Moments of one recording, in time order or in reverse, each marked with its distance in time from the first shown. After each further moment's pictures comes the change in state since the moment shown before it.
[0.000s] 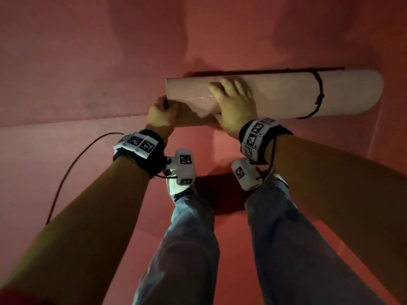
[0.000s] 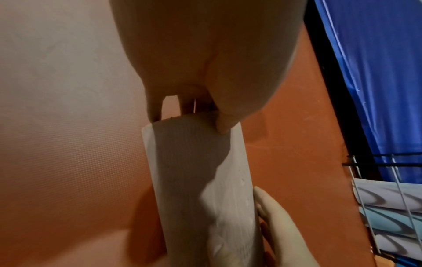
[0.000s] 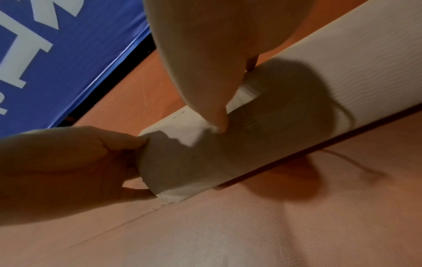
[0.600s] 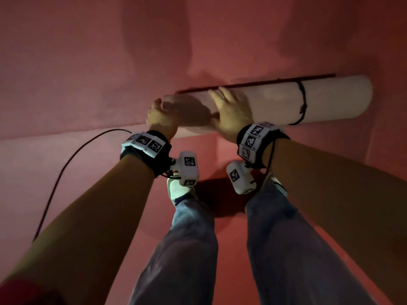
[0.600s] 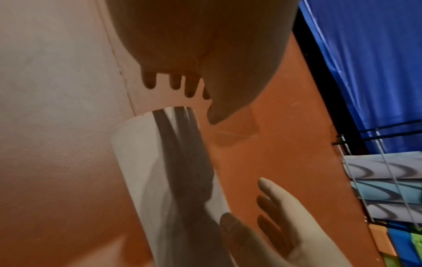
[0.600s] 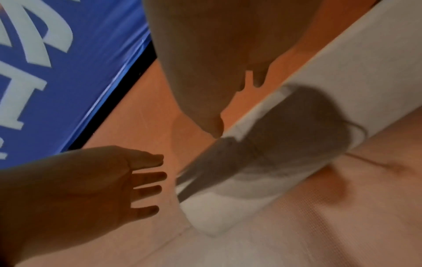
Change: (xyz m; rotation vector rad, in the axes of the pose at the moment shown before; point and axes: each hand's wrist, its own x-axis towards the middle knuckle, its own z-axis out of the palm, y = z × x) left_hand 0.013 0.010 0.013 0.190 0.139 -0.092; right_hand -0.010 0.011 -0.017 0.177 -0.056 0.040
